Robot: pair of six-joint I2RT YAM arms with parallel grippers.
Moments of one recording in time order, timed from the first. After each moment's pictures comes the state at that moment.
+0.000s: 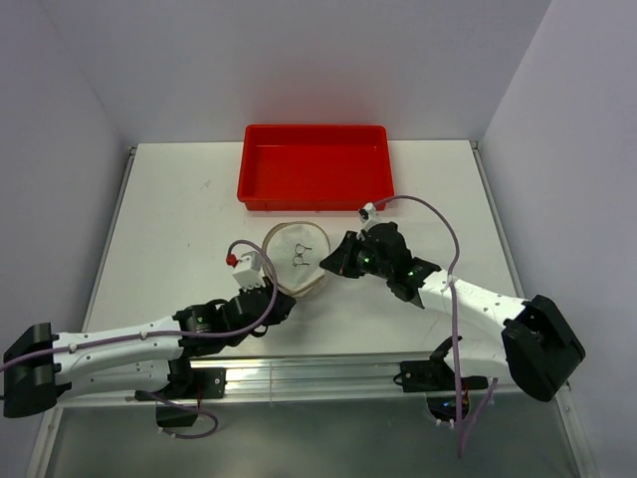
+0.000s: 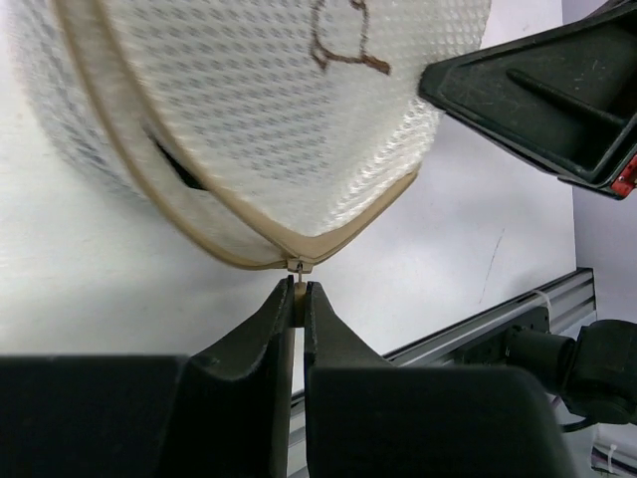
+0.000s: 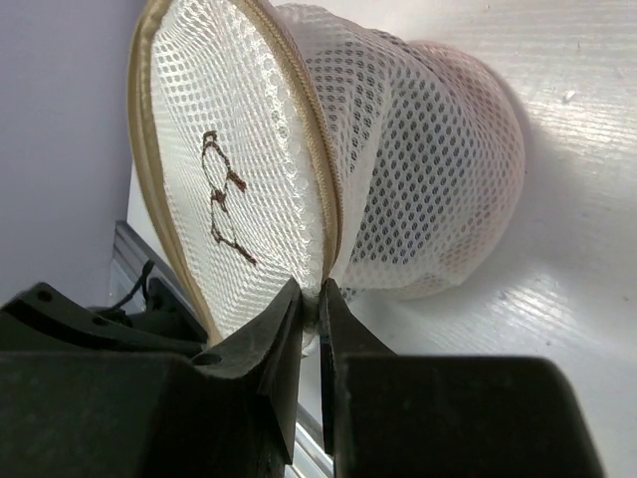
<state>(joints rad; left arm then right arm) -1.22 0.95 0.48 -0.12 -0.52 -1.14 0.67 1.20 0.57 0.16 -0.18 0.84</state>
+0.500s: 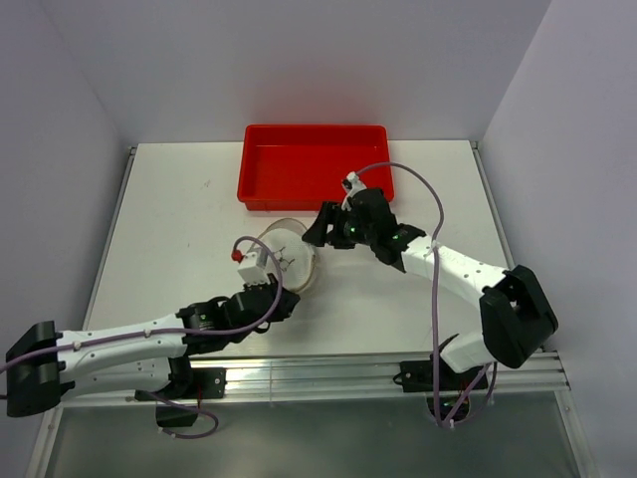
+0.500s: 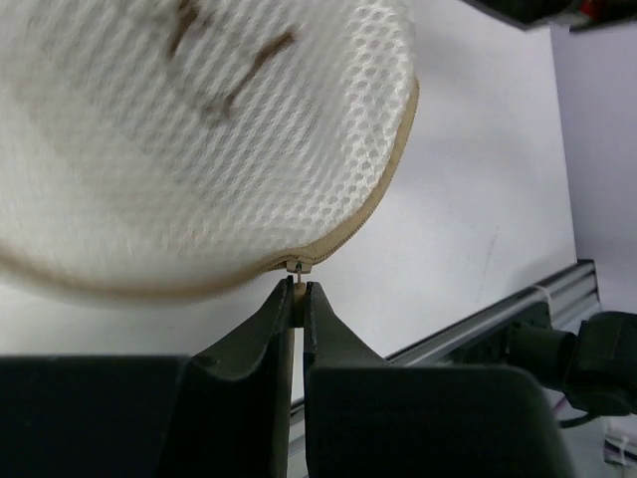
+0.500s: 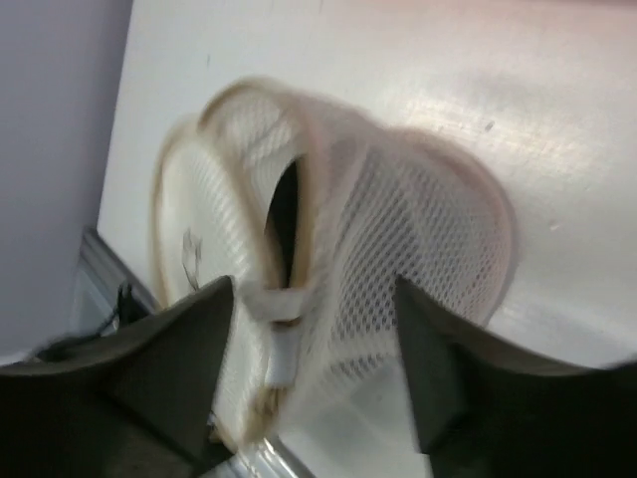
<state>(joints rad) -1.20 0.92 0.49 -0.12 -0.52 -1.08 0.62 1.43 0.90 -0.02 -0.26 0.69</state>
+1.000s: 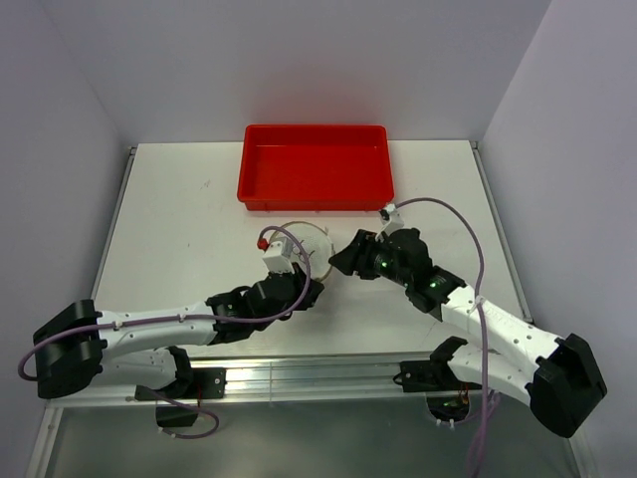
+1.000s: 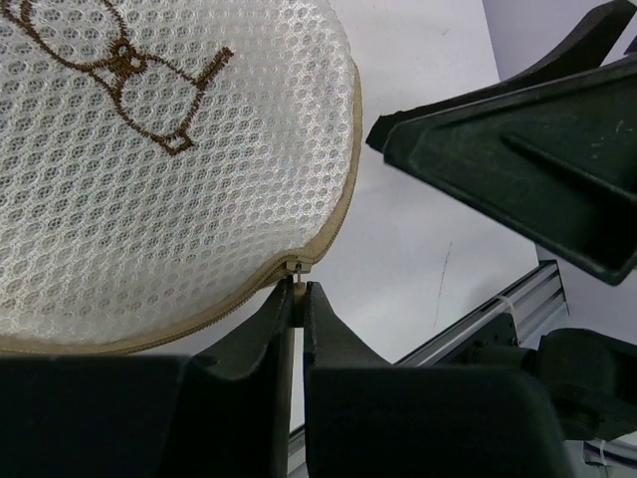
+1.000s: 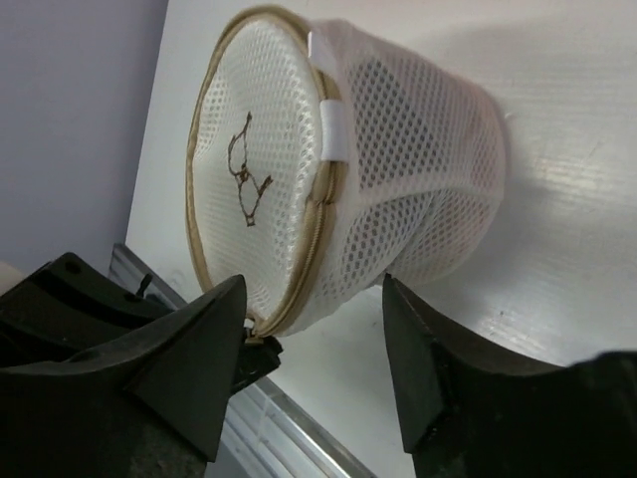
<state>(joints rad) -1.18 1.19 0.59 0.16 -0.45 -0.98 0.62 0.97 0.54 0.02 -0.14 0.79</state>
